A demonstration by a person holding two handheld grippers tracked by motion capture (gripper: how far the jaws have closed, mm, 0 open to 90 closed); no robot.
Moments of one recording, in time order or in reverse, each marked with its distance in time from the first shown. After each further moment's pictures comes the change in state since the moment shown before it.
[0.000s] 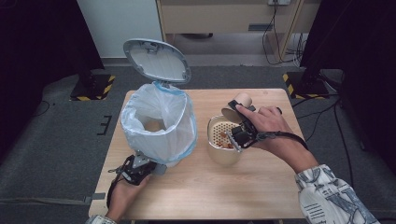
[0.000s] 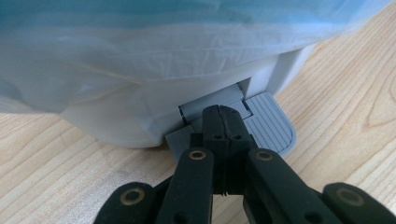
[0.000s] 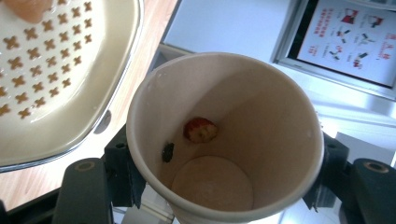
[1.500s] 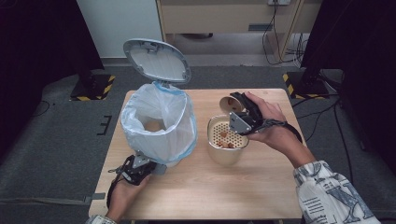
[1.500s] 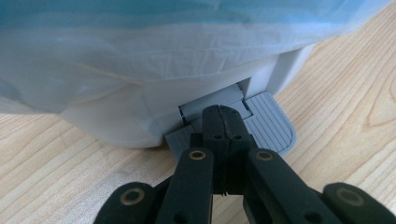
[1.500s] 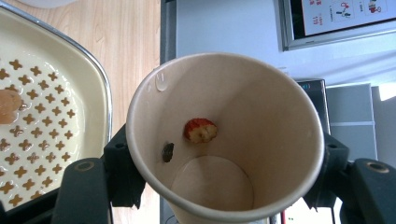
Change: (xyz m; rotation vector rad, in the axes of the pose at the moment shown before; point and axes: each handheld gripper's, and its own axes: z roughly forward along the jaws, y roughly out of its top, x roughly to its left) left arm 0.000 0.000 0.000 0.000 0.000 0.001; right arm -0.025 -0.020 0.006 -0.121 0.047 0.455
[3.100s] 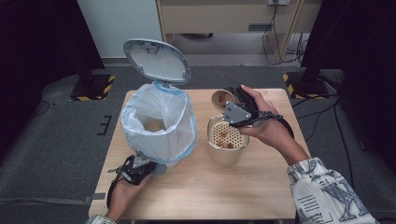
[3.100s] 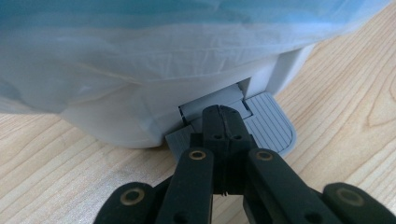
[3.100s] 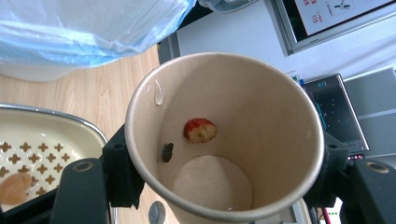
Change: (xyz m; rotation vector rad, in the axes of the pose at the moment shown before) left arm 0.000 0.000 0.000 0.000 0.000 0.000; right arm -0.022 0.019 0.002 -0.091 0.034 0.211
